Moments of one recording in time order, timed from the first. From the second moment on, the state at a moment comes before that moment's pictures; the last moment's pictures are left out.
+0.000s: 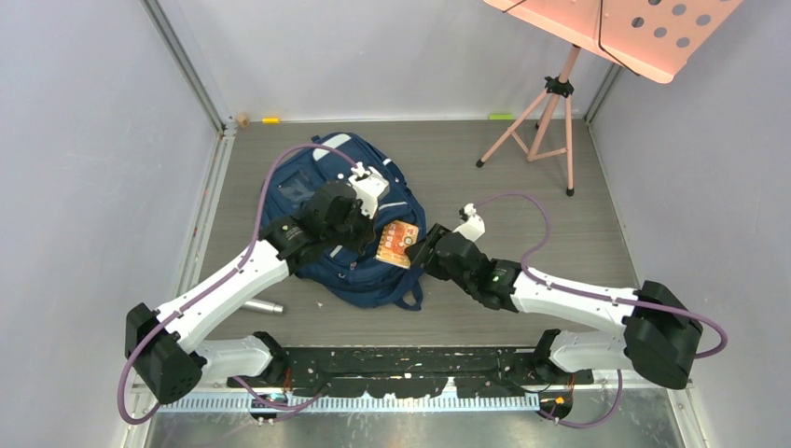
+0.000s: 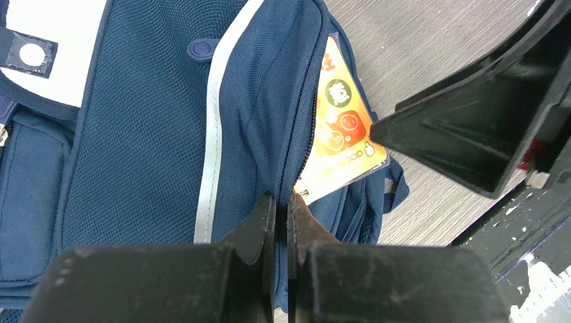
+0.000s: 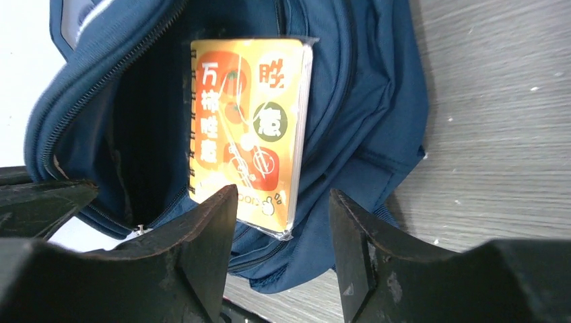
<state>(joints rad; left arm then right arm) -0.74 1.18 1.06 -0.54 0.01 -0.08 0.96 1.19 0.65 -0.02 0.40 1.16</state>
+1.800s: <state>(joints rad) -0.73 1.19 1.06 -0.54 0.02 -0.08 1.03 1.65 0.79 0.51 0.49 1.13</state>
